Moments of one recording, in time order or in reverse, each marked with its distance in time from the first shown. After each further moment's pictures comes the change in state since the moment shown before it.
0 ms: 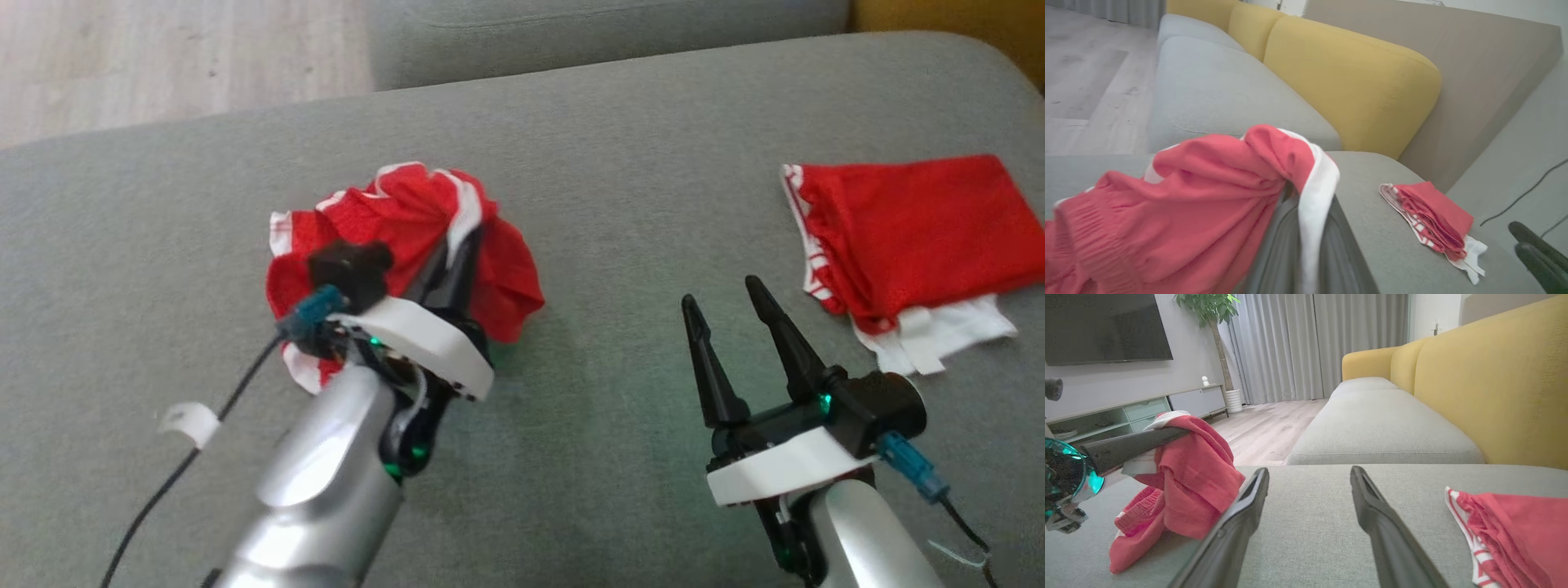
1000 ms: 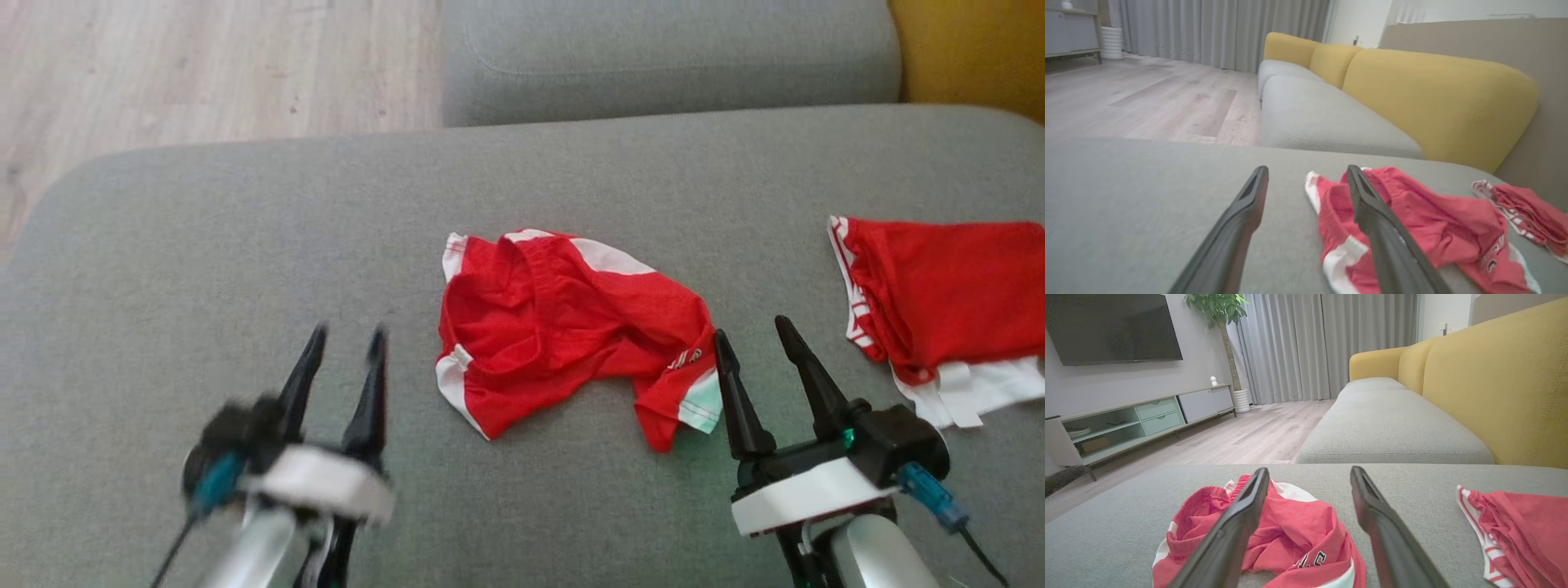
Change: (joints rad) left arm 0.250 0.192 -0.028 -0.120 -0.023 0.151 -0.213; right arm 0.069 0.000 -0.058 0.022 0.004 0.000 -0.001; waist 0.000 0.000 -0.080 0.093
